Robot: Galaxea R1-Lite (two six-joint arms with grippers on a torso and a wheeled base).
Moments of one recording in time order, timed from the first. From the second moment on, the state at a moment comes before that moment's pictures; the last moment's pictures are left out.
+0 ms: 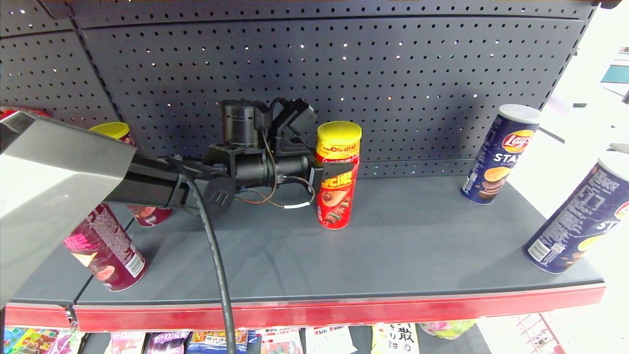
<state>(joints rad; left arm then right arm) -0.52 2.11 -1.37 -0.58 -0.64 0.15 0.07 0.10 -0.20 0.26 0.21 -0.07</state>
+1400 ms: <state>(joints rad) -0.59 1.72 -0.79 -0.73 -0.60 0.11 0.07 0.10 -0.20 0.26 0.21 -0.07</state>
